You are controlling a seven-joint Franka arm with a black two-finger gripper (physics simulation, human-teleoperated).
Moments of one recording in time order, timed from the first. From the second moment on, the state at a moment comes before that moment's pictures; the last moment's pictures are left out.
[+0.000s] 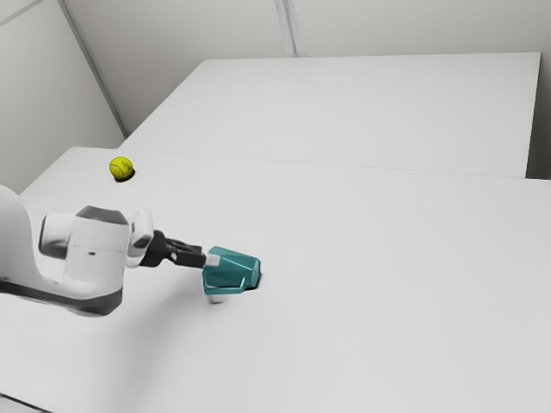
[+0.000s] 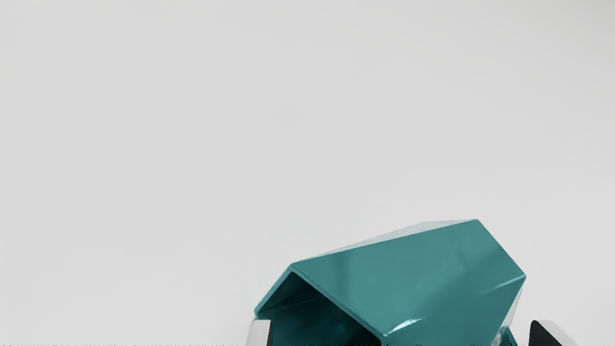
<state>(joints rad) 0.04 -0.10 0.05 -2.57 -1.55 2.56 1.78</state>
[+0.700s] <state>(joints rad) 0.03 -0.09 -0.04 -2.55 -1.64 2.62 1.93</state>
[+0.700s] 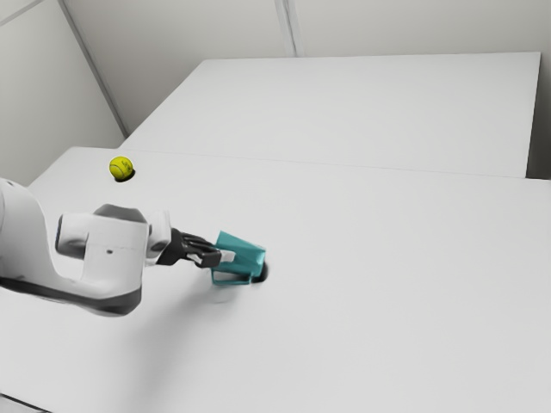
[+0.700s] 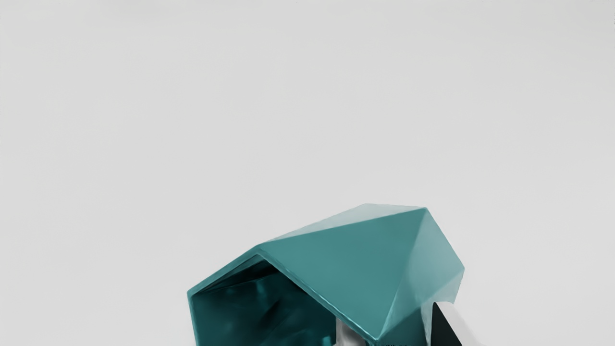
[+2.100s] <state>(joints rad) 0.08 -0.31 0.04 -2.52 -0.49 2.31 1.10</state>
